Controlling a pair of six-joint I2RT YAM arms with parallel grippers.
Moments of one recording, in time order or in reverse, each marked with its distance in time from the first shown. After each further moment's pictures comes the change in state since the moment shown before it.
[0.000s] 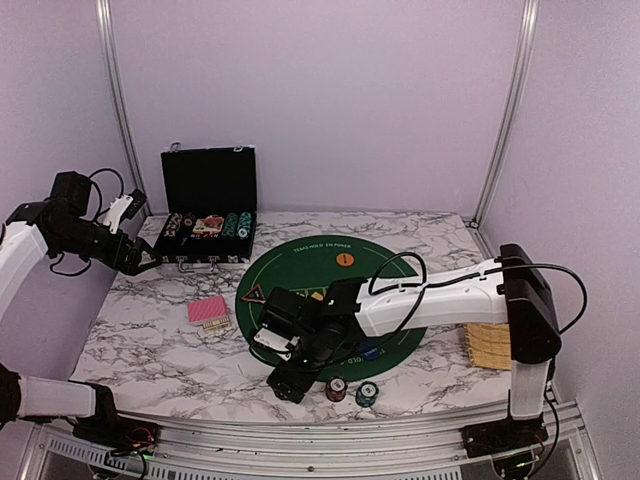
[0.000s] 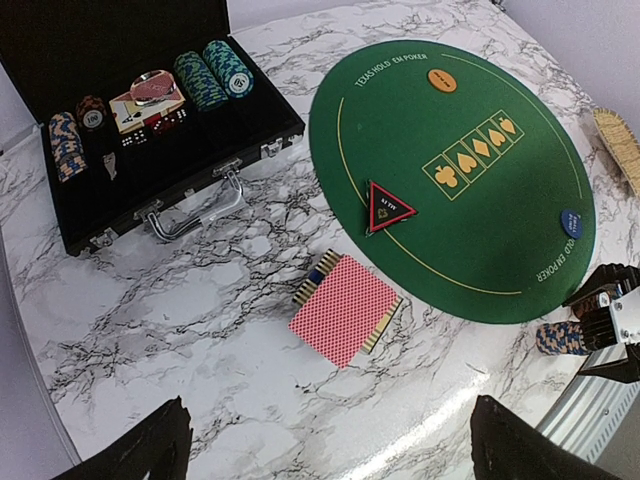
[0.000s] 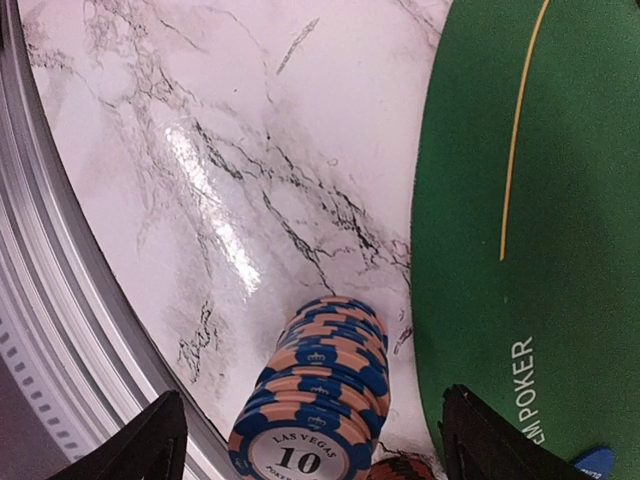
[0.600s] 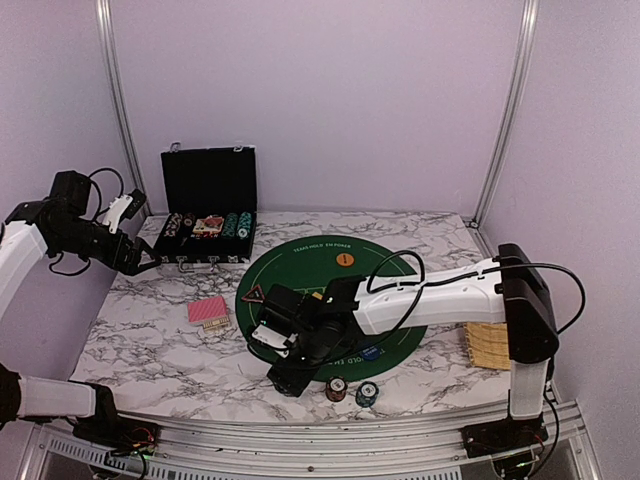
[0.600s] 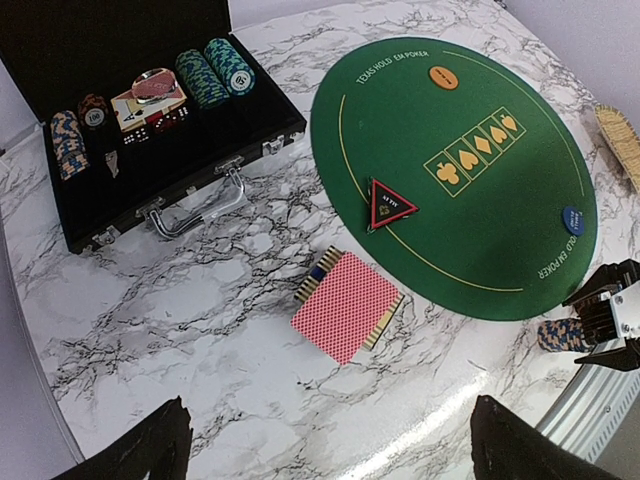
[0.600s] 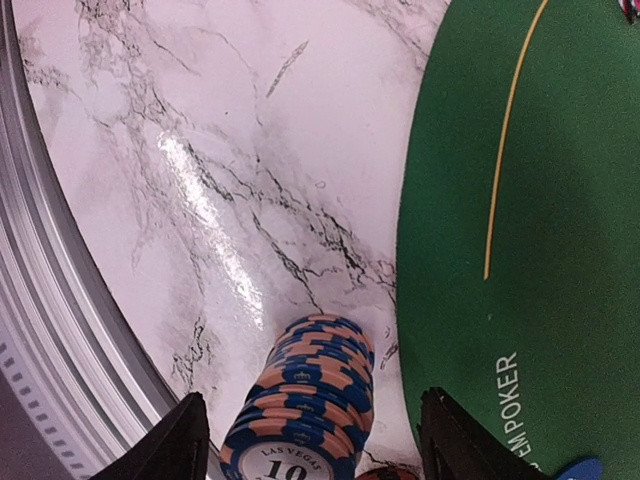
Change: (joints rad) left arm 0.000 0.000 0.008 -0.013 -0.008 0.005; right arm -0.011 0.011 0.017 0.008 0.016 -0.012
